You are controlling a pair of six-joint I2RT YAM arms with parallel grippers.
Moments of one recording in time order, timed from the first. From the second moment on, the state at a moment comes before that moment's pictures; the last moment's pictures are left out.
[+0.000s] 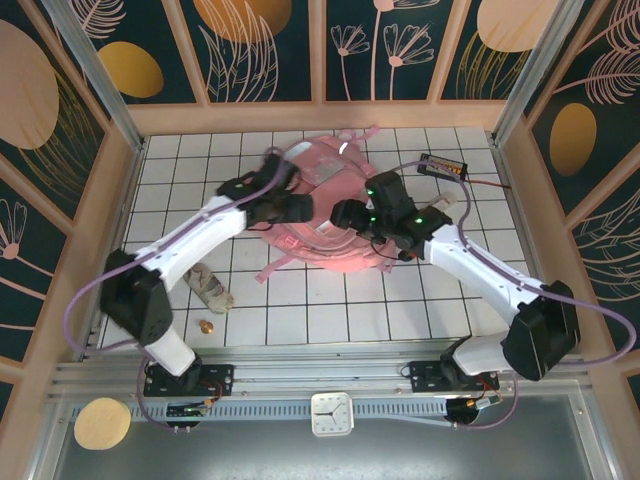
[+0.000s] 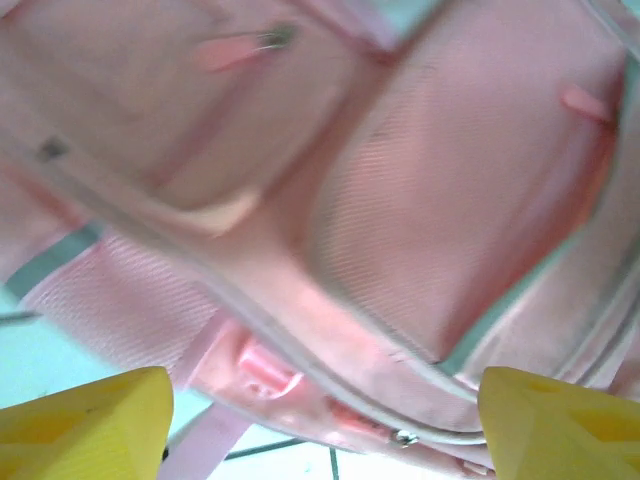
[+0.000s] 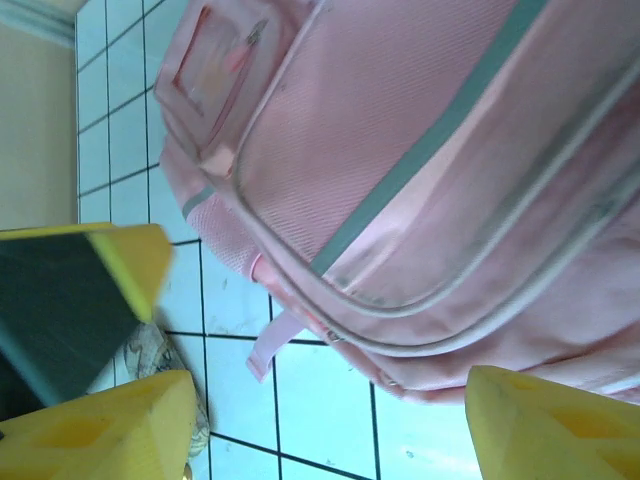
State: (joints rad) left arm -0.57 1.60 1.34 -0.69 -0.04 -0.61; right arm 0.68 1.39 1.13 -0.51 -0.11 0.86
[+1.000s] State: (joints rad) left arm -0.38 1.84 1.13 -0.19 0.42 -0.88; right arm 0.82 1.60 1.25 -0.55 -0.02 0.96
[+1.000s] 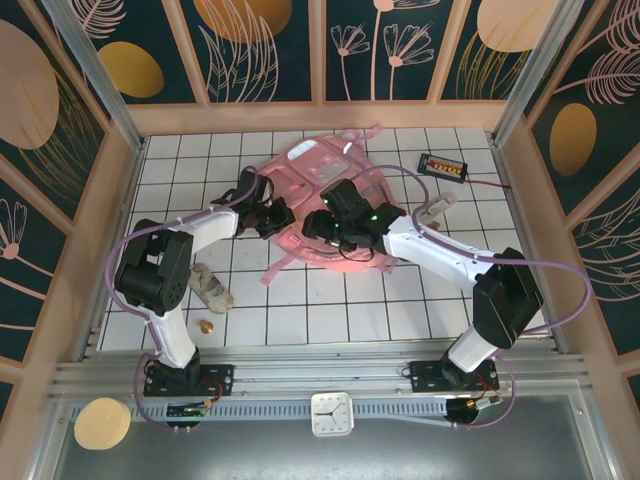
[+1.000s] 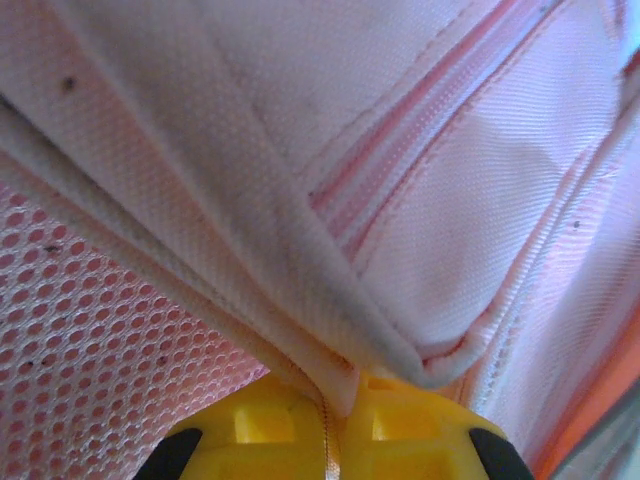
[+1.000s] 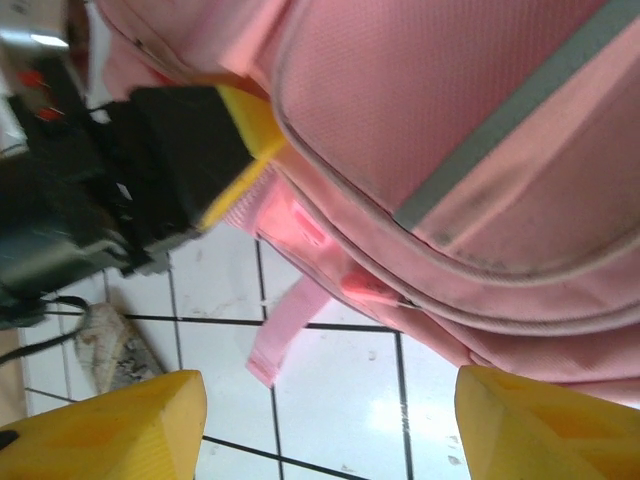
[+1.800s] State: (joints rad) left arm -0.40 1.64 1.03 0.07 0.52 -1.32; right arm 0.91 1.76 1.49 -0.88 0.24 1.08
